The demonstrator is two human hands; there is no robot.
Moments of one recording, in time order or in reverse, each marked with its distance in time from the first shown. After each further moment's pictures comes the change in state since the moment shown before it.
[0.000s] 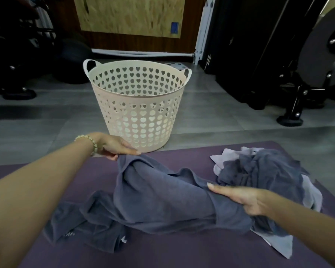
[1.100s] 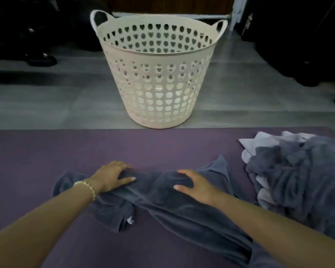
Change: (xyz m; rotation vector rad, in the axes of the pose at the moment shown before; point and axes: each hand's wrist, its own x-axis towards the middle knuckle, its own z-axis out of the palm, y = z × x) left_hand 0.082 -0.163 0.120 0.483 0.442 0.030; right_hand 0.186 0.034 0.050 -0.688 0.153 -0.472
